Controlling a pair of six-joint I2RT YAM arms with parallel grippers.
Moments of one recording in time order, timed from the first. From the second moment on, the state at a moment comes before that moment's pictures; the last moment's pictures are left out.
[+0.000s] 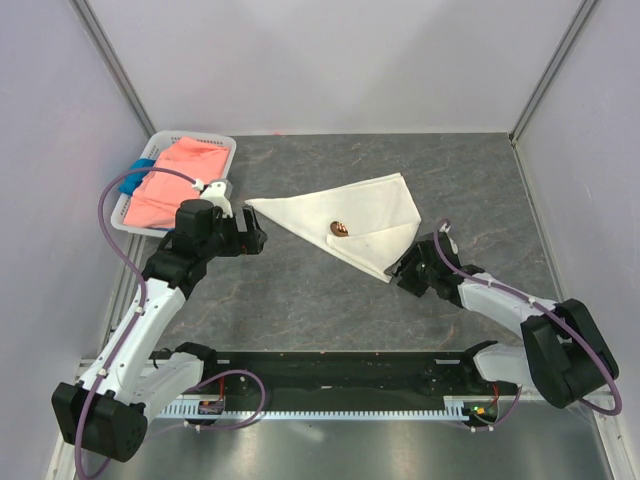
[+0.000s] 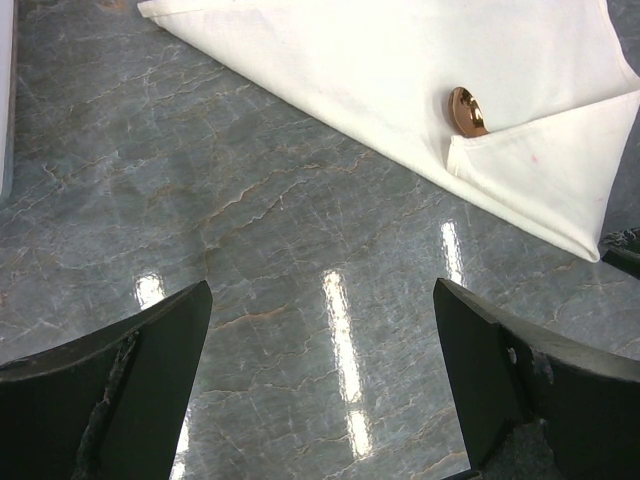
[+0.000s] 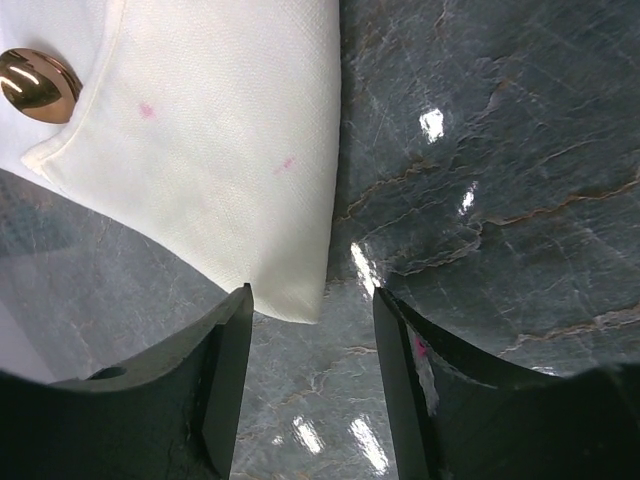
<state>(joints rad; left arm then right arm) -0.27 0.94 0.84 -0.49 0.07 -0.28 0.41 1.25 0.48 -0.10 -0.03 1.08</state>
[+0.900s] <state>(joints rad) -0.27 0.94 0.84 -0.49 0.08 -0.28 0.41 1.32 0.48 -0.03 -0.02 1.04</state>
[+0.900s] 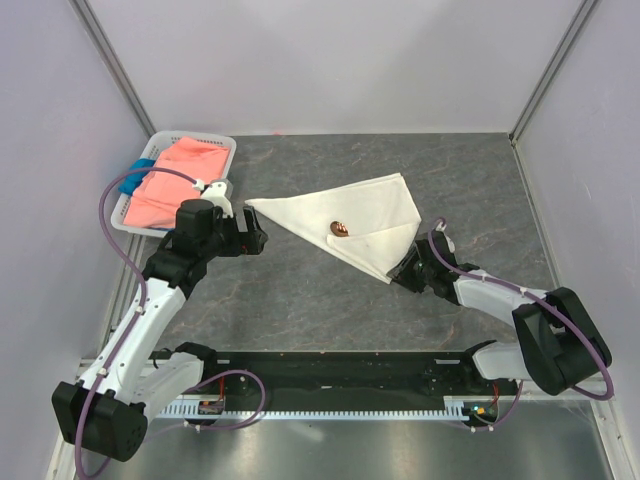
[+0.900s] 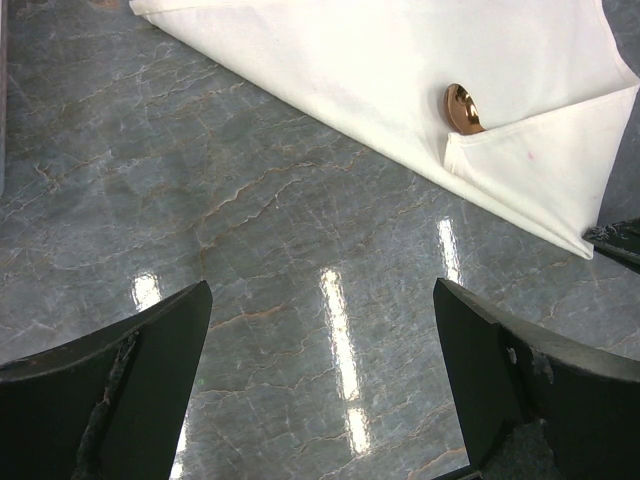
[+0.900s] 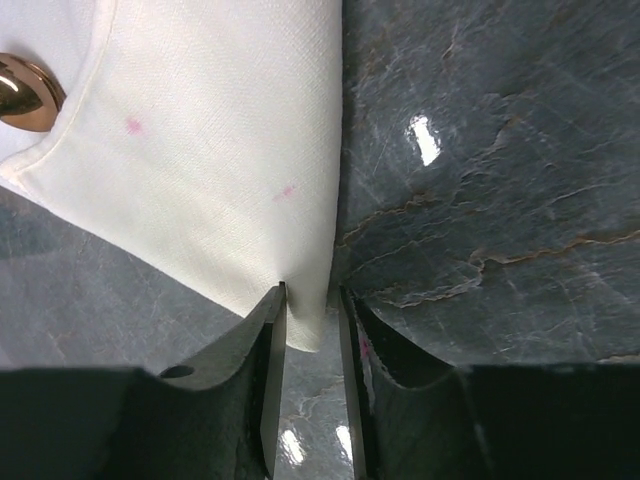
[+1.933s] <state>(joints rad) -0.29 0.91 0.61 -0.30 0.20 -0.58 0.39 1.21 0.57 -0.45 0.32 0.89</state>
